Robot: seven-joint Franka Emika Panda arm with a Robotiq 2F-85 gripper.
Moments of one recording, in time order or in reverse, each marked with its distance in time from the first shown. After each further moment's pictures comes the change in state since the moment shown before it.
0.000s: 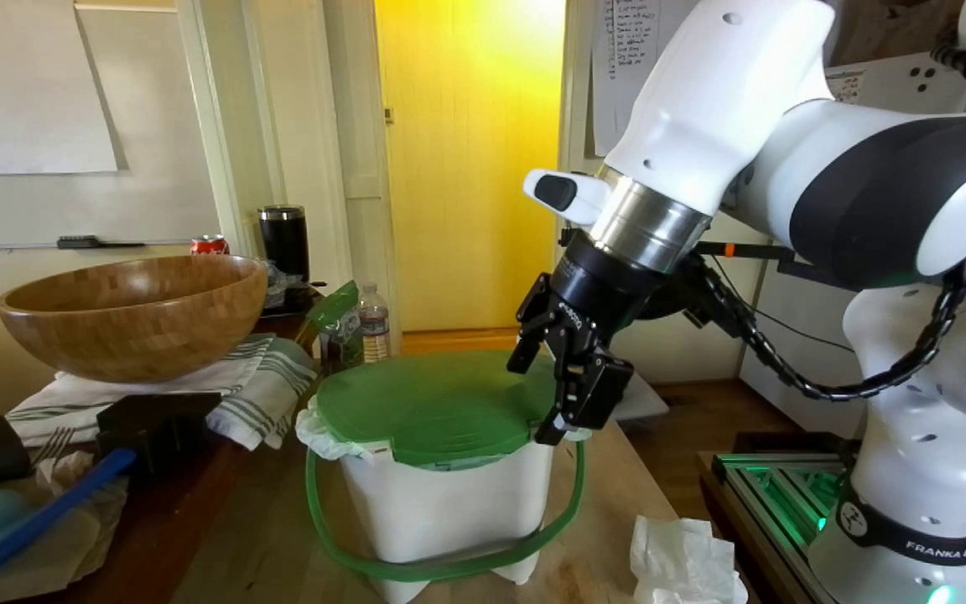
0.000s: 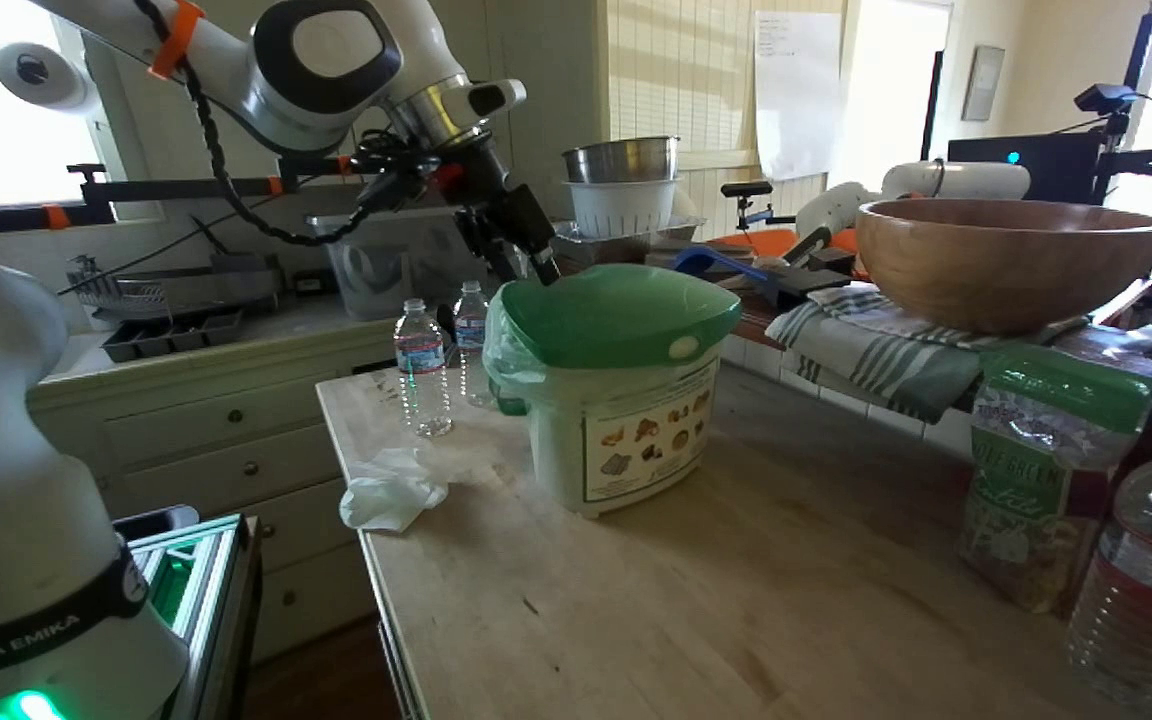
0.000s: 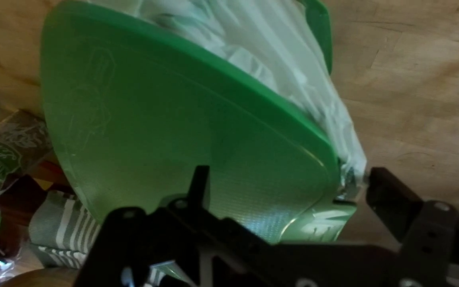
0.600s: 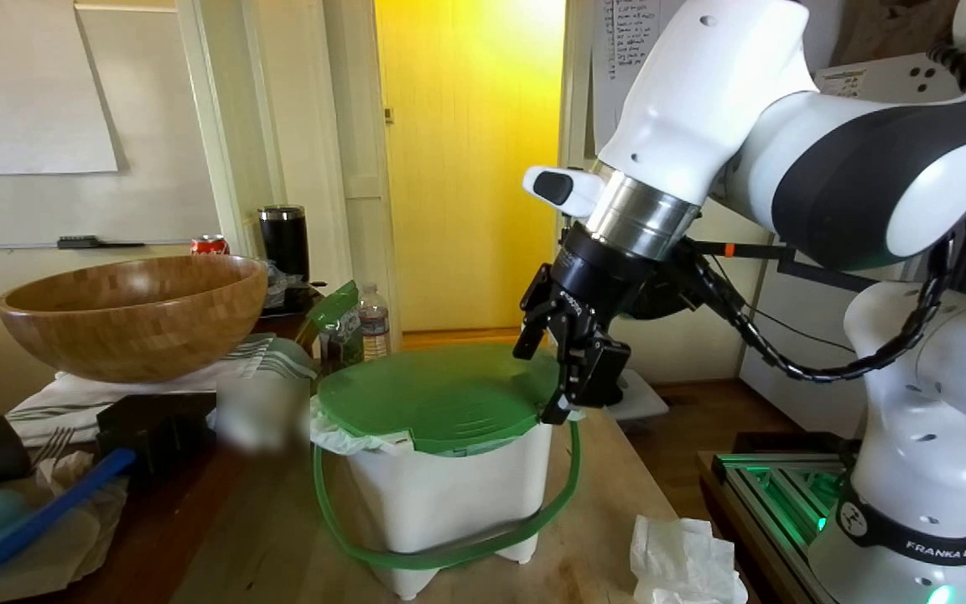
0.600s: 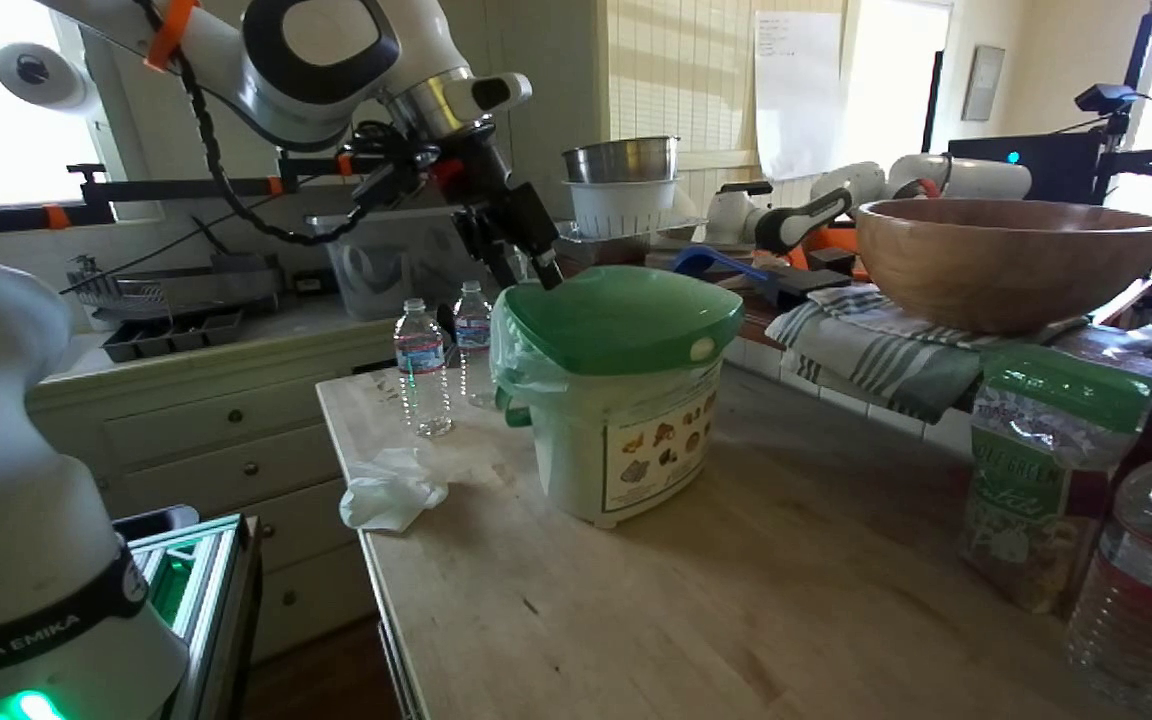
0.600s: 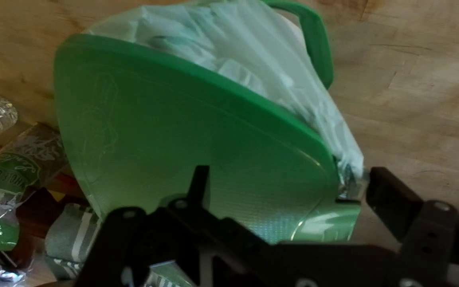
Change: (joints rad) arm -0.015 -0.021 -0.038 -0.002 -0.006 -0.048 -0.061
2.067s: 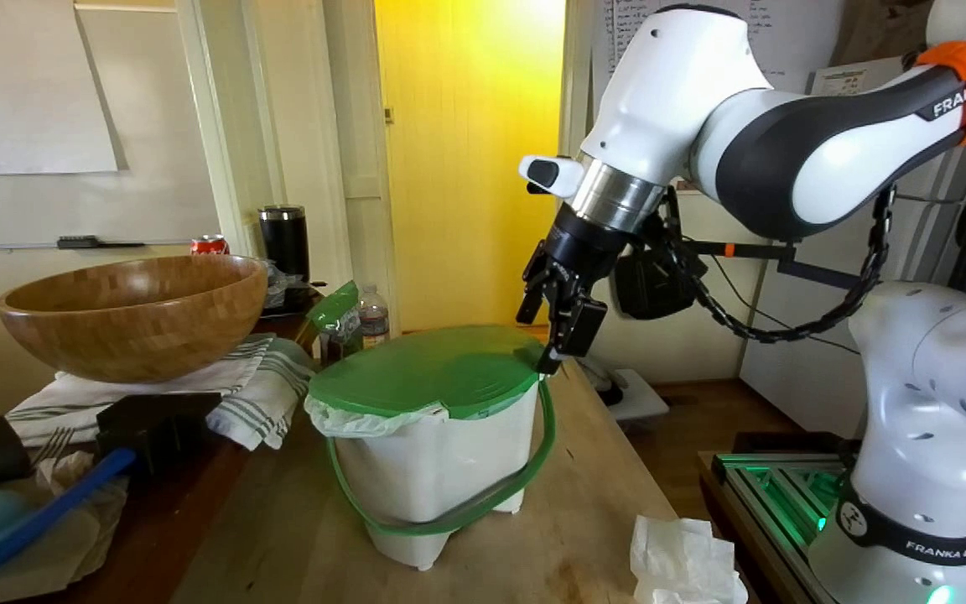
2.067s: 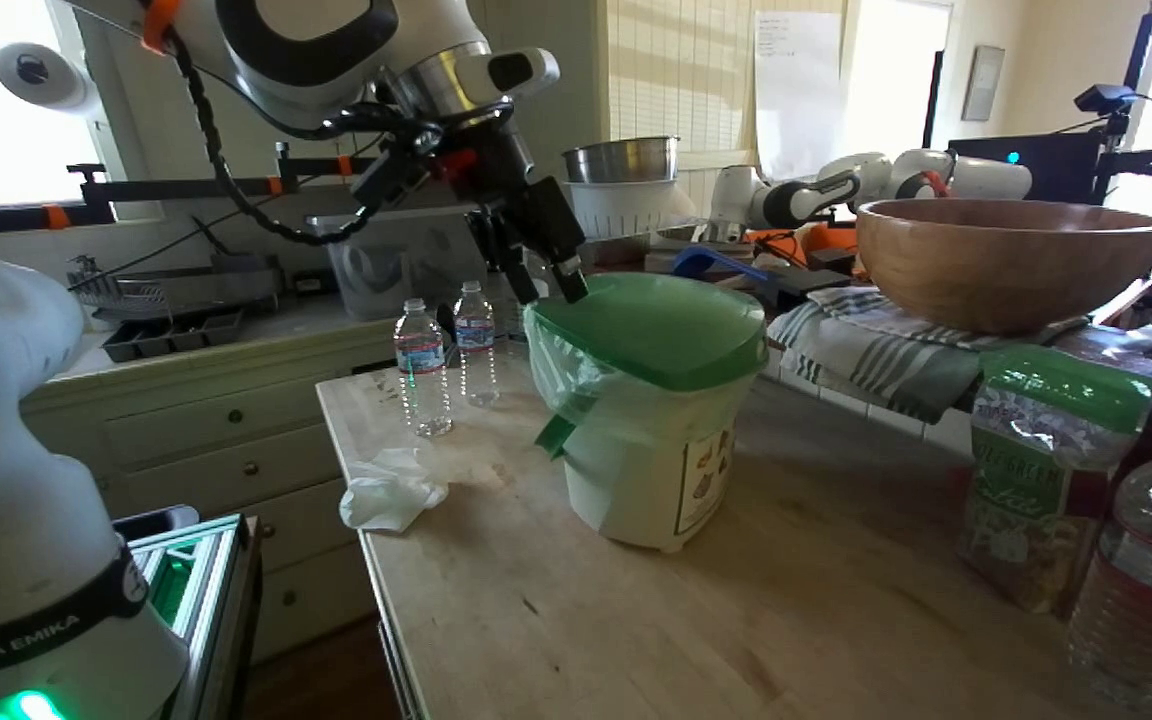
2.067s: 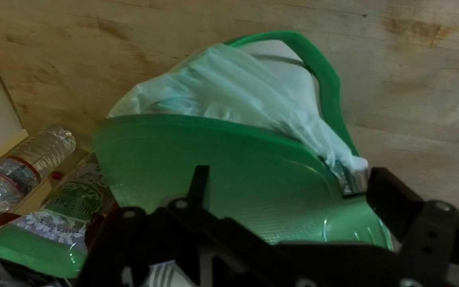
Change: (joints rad) arm -0.083 -0.020 -0.103 0.002 -0.032 -0.028 -0.111
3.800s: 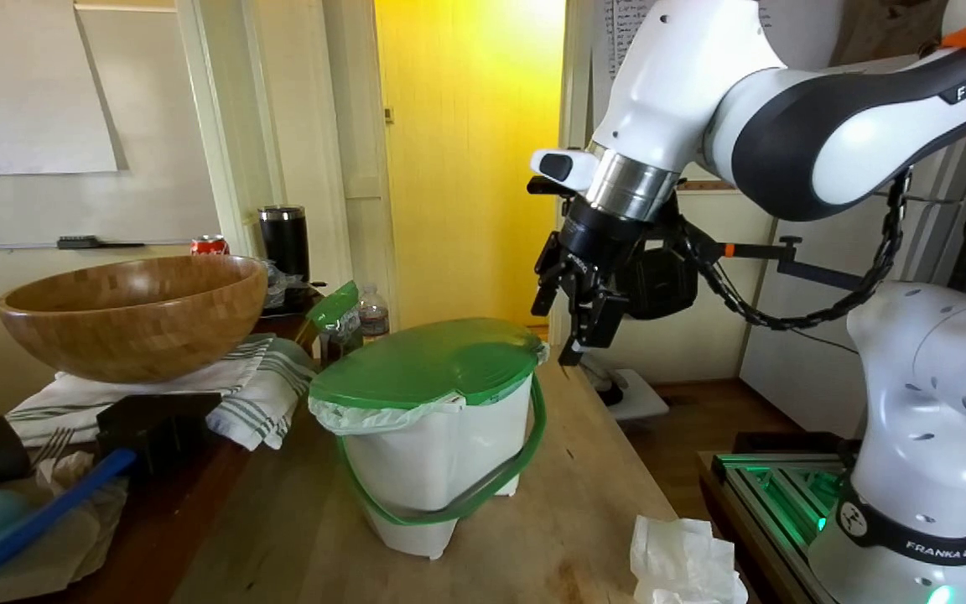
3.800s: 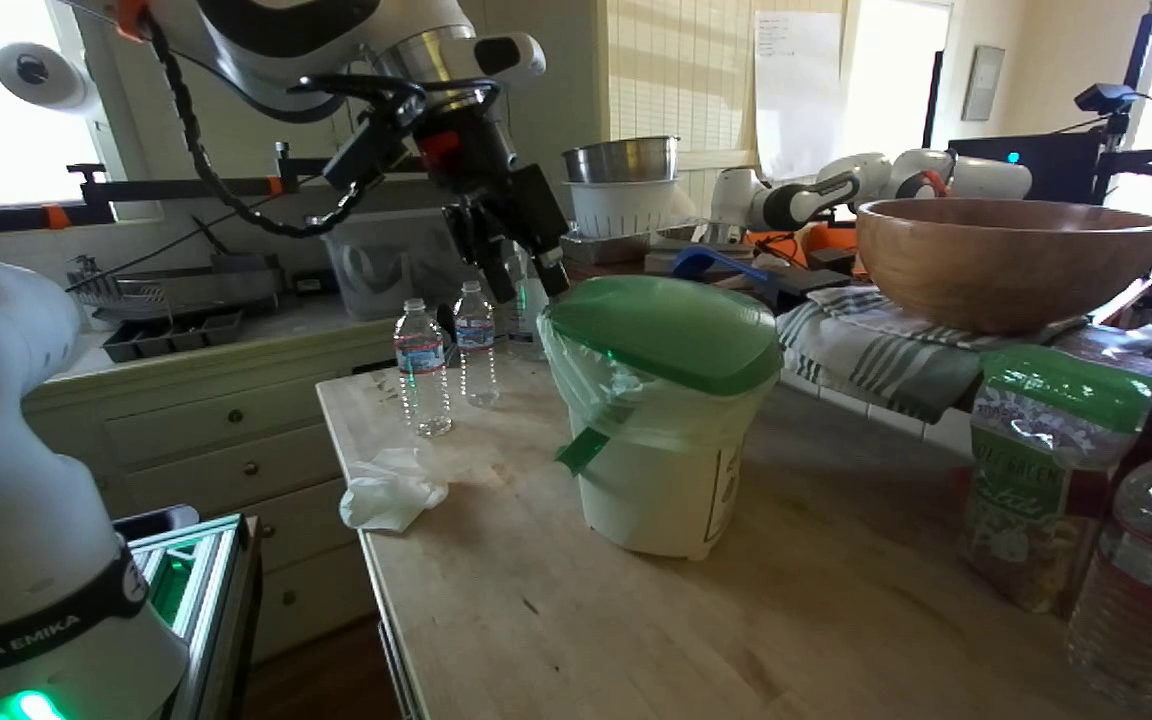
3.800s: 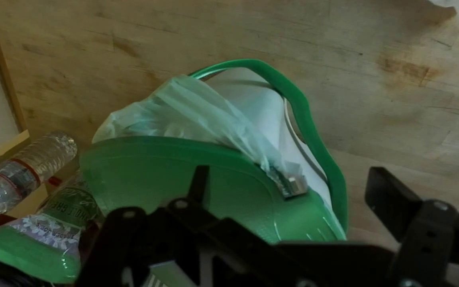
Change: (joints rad) arm 0.028 -0.050 -0.023 0.004 -0.031 -0.107 -0.058
